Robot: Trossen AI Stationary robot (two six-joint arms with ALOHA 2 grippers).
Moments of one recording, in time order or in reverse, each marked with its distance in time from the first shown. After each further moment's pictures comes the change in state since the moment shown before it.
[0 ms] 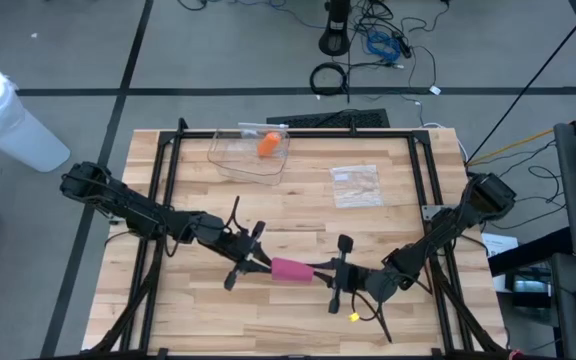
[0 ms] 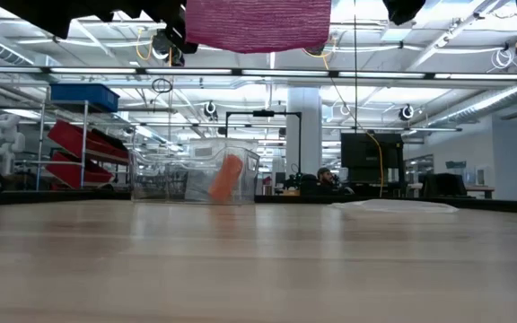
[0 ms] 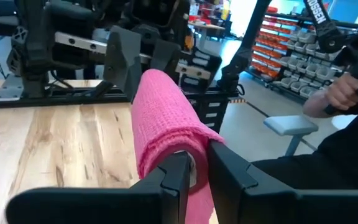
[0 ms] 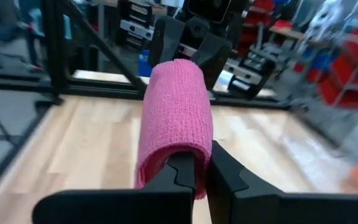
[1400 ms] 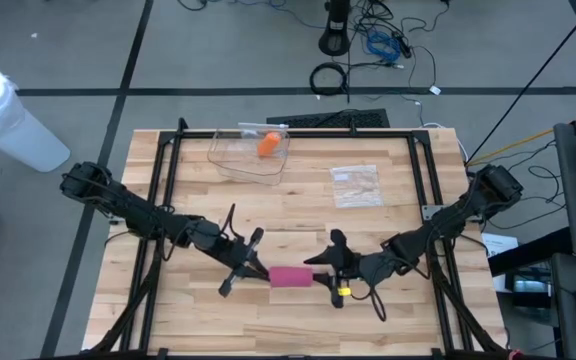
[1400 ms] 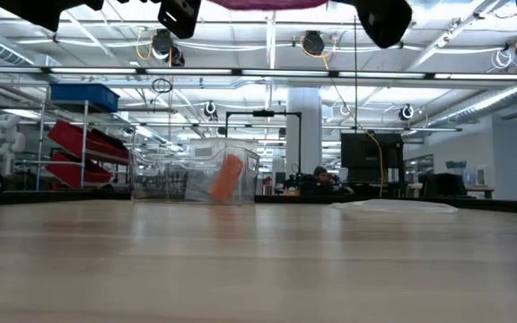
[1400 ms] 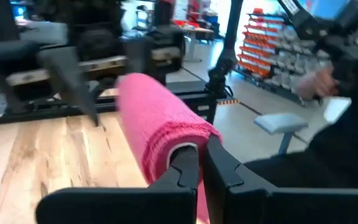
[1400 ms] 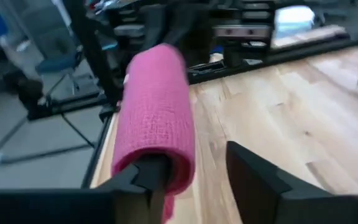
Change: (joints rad) left arm -0.045 -0.003 0.000 0.030 -0.011 0.038; right arm -0.083 -0.100 0.000 -0.182 -0.306 0.340
